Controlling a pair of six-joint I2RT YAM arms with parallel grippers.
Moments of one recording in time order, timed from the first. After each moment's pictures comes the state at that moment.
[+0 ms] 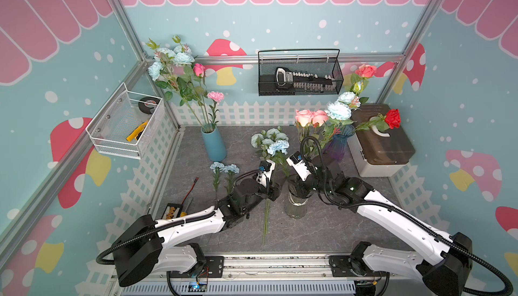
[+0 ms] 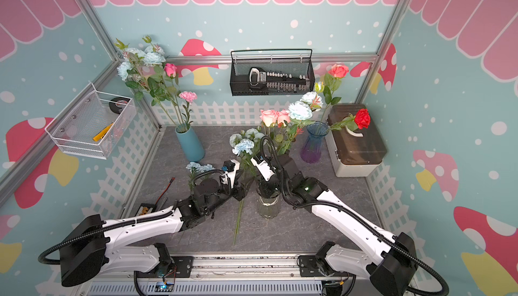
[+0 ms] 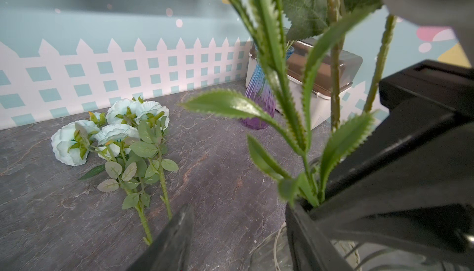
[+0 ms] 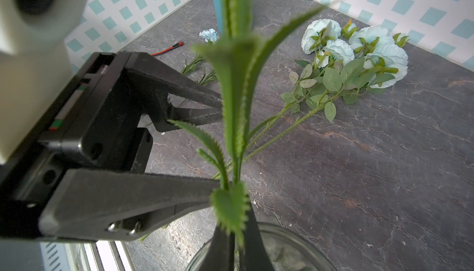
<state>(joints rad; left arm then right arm) -0.92 1.27 0.64 0.47 -0.18 -0.19 0.73 1.14 1.00 -0.47 -0.17 0.03</state>
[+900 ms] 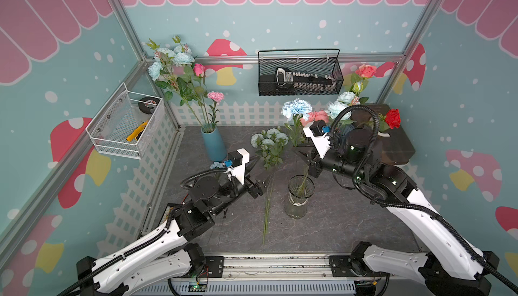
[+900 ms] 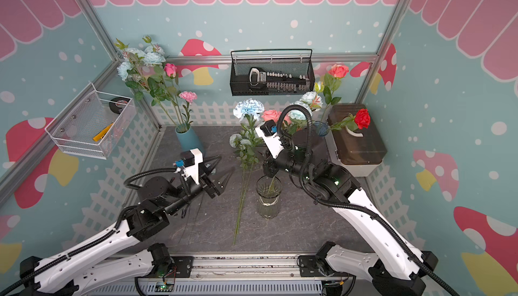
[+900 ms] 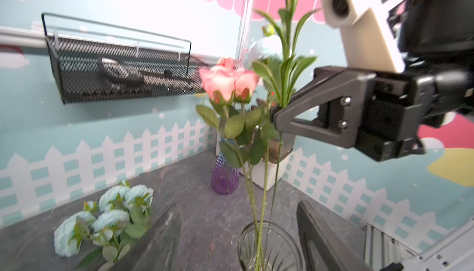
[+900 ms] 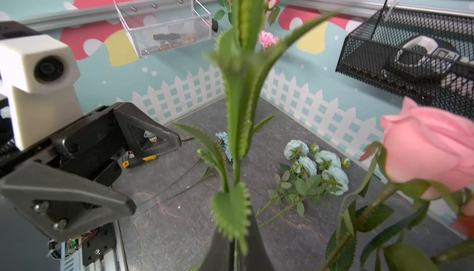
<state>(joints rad) -0.90 0.83 0.86 0.14 -0.01 -0.14 0.73 1.11 1.48 -0.60 -0.22 -0.04</state>
